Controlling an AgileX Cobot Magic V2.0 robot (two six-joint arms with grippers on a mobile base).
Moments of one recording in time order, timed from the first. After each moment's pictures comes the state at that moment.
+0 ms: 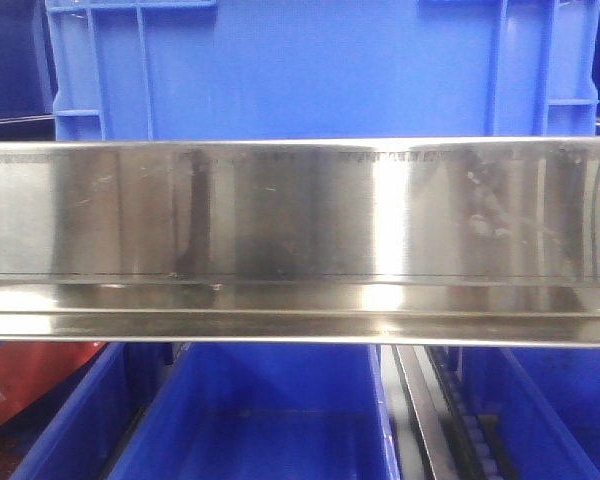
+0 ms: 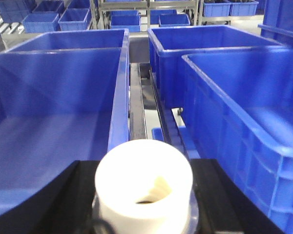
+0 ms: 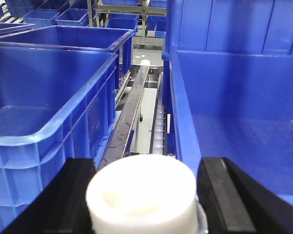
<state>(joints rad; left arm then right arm) 0.04 0.62 -0.96 -0.10 0.62 0.13 0.03 0.52 -0.87 0.17 0.62 -0.14</state>
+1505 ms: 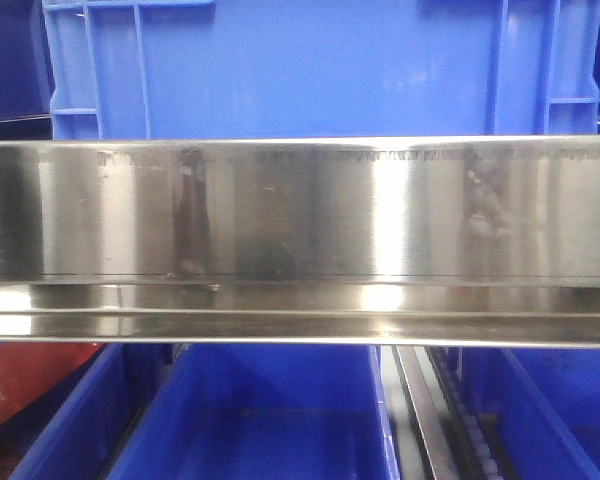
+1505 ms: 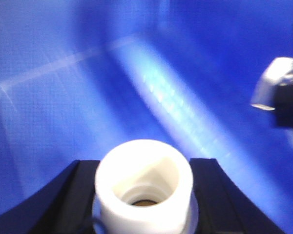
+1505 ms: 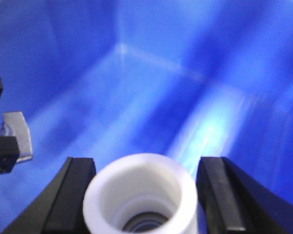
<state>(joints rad) -0.40 1.77 -1.76 -0.17 0.78 0.13 0.45 1.71 -1.70 0.21 0.73 -0.17</state>
